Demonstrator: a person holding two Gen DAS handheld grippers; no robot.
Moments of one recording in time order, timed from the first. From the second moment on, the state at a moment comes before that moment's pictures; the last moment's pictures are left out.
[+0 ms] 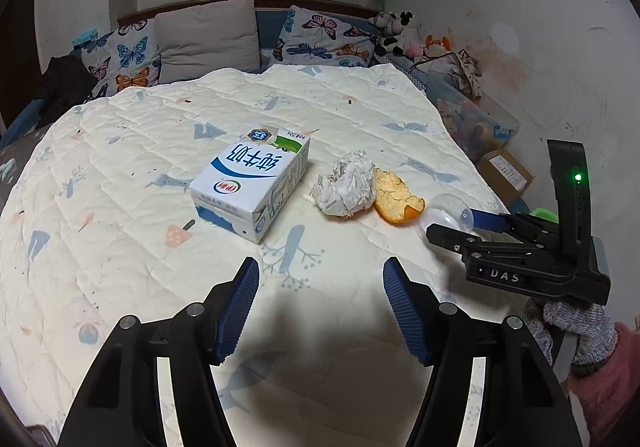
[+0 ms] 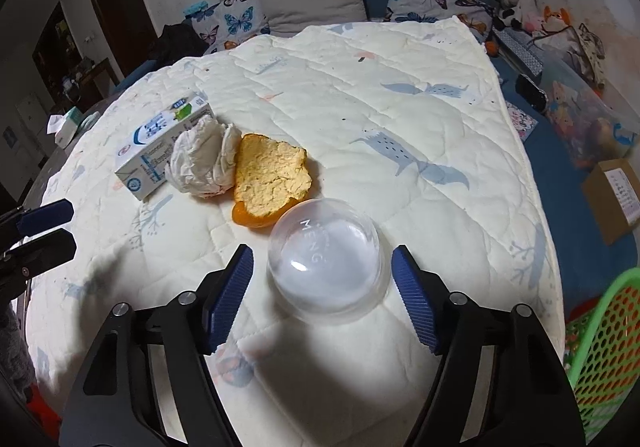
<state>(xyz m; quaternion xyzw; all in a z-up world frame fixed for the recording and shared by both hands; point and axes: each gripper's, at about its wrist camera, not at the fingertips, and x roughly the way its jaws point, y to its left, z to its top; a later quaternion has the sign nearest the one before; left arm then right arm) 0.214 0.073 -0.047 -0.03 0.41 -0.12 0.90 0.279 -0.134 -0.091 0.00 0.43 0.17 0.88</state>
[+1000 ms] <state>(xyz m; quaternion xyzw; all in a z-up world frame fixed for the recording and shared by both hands) 0.303 0.015 -0.067 0.03 0.43 -0.14 0.89 0.255 -0.154 -0.082 0.01 0.42 0.17 0.89</state>
